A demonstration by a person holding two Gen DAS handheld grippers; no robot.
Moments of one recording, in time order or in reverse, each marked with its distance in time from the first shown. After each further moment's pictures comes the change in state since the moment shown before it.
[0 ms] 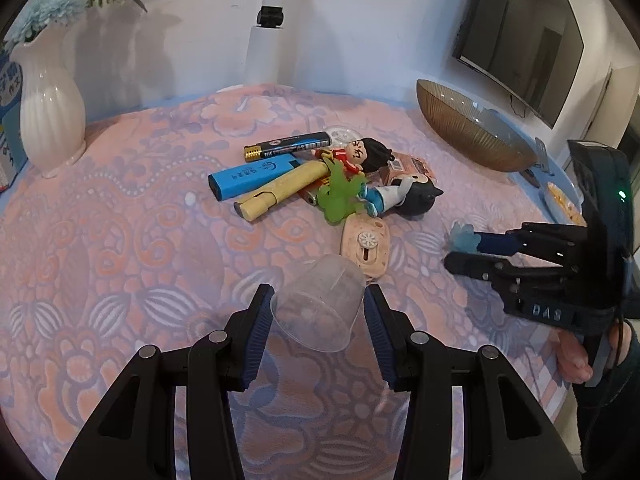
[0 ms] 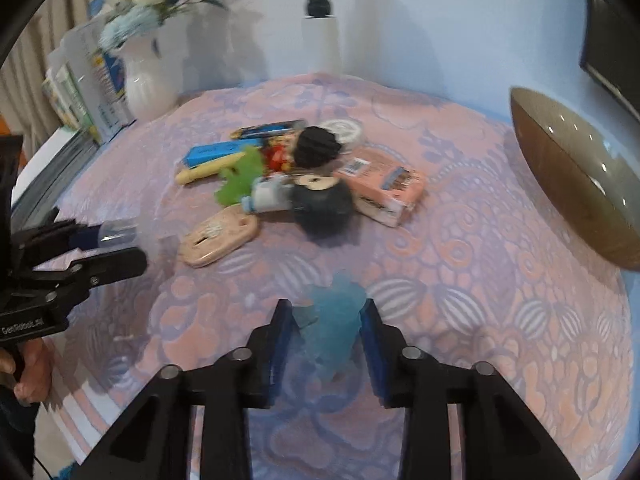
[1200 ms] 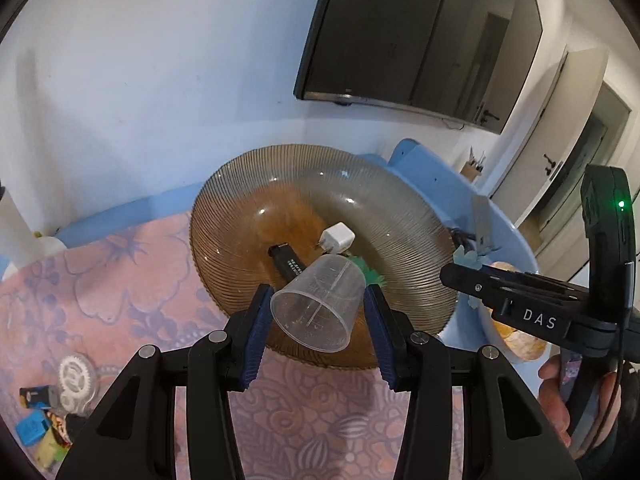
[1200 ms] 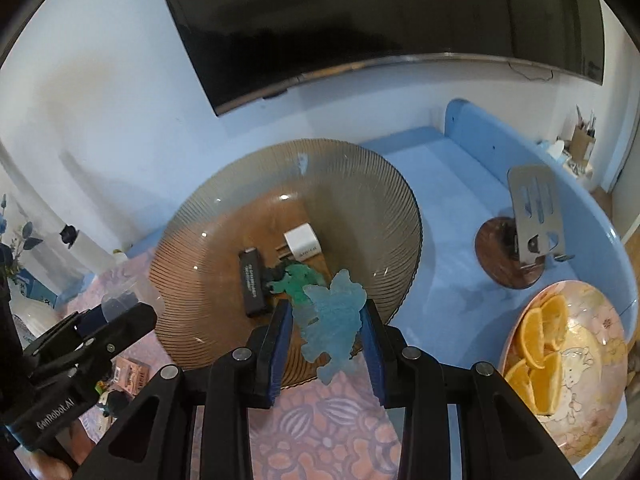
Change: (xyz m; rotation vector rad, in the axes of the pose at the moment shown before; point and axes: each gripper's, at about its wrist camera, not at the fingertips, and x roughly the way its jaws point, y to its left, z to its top) left arm 0.123 -0.230 0.200 0.118 0.003 -0.200; right arm -0.102 -0.294 0.036 0.603 -0.088 -0.215
